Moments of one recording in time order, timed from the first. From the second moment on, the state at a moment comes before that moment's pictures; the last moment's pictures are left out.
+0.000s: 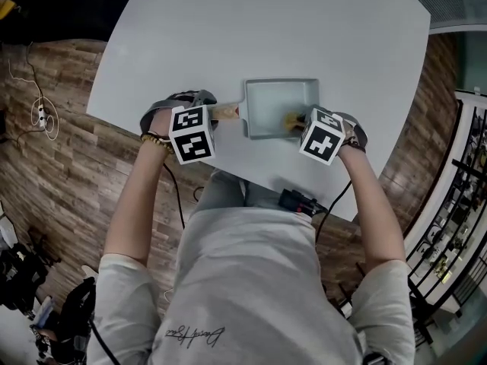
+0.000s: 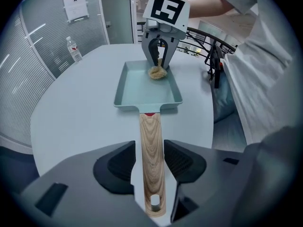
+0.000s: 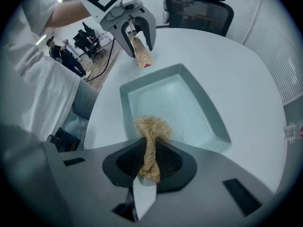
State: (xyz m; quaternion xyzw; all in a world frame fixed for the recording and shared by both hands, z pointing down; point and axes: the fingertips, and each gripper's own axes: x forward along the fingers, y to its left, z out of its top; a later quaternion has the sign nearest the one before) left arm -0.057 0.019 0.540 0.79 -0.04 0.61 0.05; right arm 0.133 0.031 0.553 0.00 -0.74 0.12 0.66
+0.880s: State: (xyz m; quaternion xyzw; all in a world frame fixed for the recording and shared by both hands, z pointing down) left arm -0.032 0.028 0.465 0.85 -0.19 0.49 0.04; right arm 0.124 0.037 0.485 0.15 -0.81 0.15 0.54
